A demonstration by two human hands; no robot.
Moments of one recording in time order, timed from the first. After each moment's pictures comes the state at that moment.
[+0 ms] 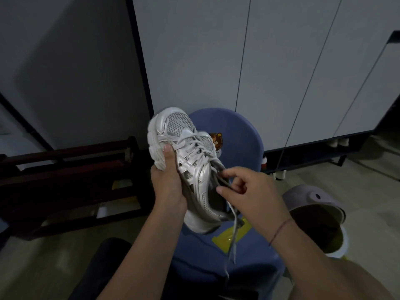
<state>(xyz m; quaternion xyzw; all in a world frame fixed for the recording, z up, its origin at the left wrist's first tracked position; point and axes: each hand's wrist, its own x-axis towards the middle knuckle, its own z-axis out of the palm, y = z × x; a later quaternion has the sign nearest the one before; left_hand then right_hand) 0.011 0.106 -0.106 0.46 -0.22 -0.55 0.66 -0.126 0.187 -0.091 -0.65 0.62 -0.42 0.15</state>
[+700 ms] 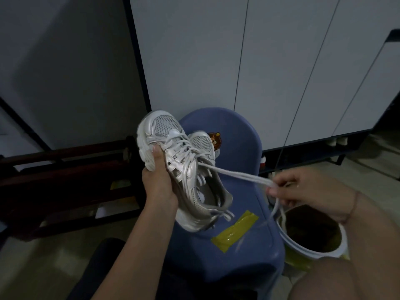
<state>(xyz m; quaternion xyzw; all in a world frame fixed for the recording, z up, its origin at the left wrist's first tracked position) 0.022 0.095 -0.111 0.48 -0.20 -0.55 0.65 -0.214 0.197 -0.064 -0.60 0.63 -0.31 0.38</state>
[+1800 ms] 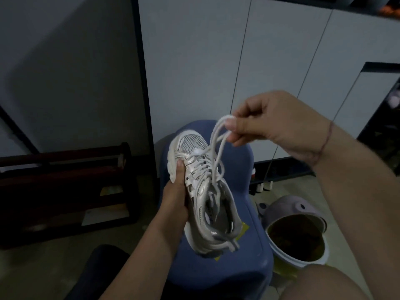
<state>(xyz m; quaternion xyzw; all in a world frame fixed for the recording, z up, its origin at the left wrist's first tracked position) 0.005 0.099 -0.130 0.43 -0.25 -0.69 0.52 -0.136 0.174 0.064 -0.67 0.51 -0.42 0.34</state>
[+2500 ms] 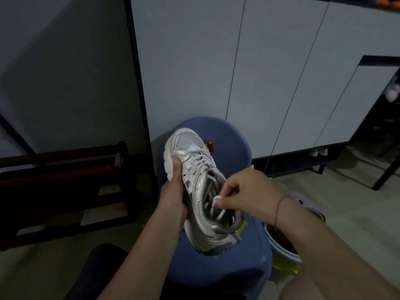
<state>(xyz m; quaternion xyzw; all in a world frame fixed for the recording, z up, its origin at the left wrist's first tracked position) 0.003 0.090 -0.142 0.46 -0.23 -0.71 0.48 -0.133 0.189 -0.041 -0.70 0.65 -0.19 0.22</state>
